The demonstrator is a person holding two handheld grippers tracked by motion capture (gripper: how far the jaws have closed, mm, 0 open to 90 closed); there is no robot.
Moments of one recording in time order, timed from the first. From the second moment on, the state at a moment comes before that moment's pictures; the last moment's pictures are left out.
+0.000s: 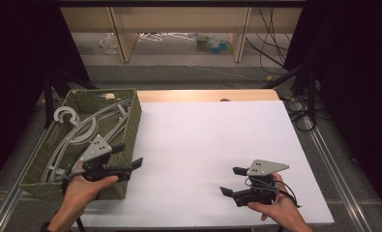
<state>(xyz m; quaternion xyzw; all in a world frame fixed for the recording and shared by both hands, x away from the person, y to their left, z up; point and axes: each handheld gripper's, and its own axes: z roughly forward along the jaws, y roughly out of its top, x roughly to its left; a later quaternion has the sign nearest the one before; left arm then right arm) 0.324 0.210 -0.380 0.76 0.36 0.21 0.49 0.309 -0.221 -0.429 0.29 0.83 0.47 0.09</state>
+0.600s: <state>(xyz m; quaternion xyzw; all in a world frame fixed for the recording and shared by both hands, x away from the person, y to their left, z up) 0.278 0.163 -0.426 0.77 0.33 0.21 0.51 0.297 -0.219 -0.427 0.29 0.83 0.47 0.10</state>
